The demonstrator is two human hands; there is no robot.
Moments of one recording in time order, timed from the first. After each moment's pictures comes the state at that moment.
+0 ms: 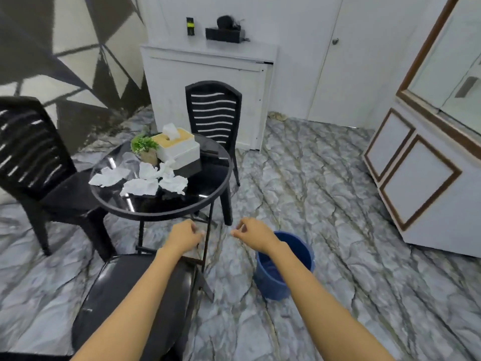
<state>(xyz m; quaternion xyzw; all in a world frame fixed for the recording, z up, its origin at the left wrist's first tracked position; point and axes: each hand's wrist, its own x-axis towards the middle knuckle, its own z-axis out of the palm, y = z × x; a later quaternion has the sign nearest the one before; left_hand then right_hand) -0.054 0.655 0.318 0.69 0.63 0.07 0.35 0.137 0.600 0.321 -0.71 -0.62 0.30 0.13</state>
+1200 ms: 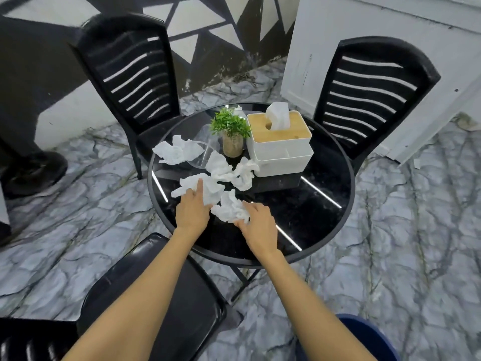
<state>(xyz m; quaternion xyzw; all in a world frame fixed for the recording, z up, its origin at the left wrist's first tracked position) -0.111 0.940 0.185 0.52 0.84 0.08 0.16 0.050 0.951 0.175 -0.56 -0.76 0.27 0.18</state>
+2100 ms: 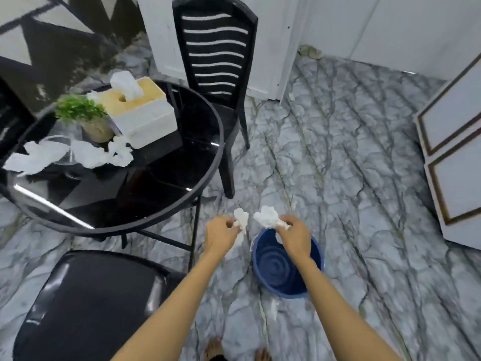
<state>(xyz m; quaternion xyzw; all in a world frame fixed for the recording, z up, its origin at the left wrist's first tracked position) 0.155 0.802 0.192 0.58 0.66 0.16 0.45 0.320 0.755 0.169 -0.81 -0.35 0.34 0.32</state>
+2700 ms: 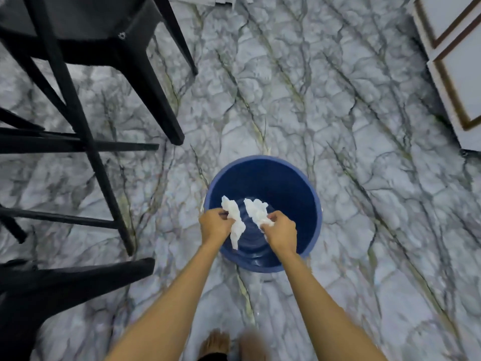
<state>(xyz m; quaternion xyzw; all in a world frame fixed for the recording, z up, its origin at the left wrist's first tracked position) 0.301 0.781 -0.183 0.53 0.68 0.06 0.50 0.422 0.707 -0.198 -0.86 -0.23 0.39 0.23</state>
